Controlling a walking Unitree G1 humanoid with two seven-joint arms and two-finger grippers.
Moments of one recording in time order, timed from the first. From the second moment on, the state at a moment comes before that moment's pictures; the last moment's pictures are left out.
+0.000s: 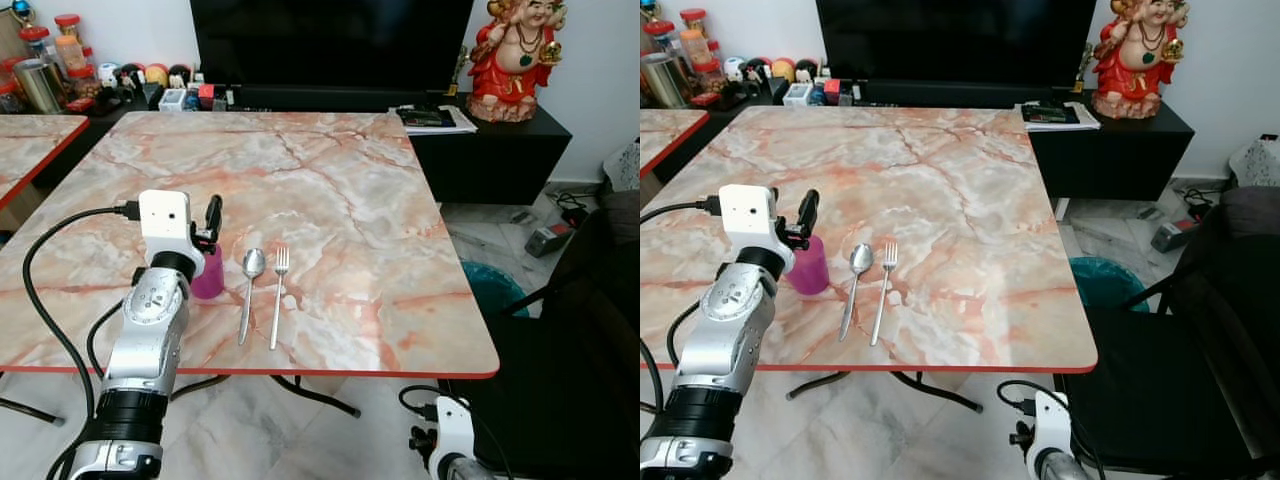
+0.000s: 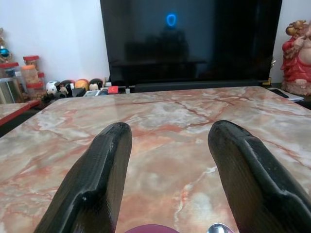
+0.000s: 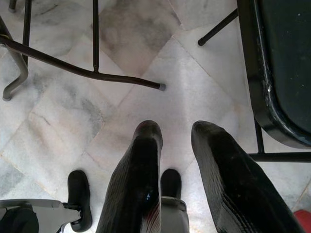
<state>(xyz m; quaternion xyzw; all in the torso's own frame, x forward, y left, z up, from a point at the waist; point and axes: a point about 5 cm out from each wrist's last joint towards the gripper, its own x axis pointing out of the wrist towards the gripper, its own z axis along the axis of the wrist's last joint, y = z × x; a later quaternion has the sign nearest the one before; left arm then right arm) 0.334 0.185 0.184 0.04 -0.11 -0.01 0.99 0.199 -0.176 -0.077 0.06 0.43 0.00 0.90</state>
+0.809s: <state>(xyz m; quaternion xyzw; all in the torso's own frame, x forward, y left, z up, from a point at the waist) 0.334 0.184 0.183 0.03 -0.11 -0.01 0.99 0.199 -0.176 -0.077 0.06 0.43 0.00 0.90</state>
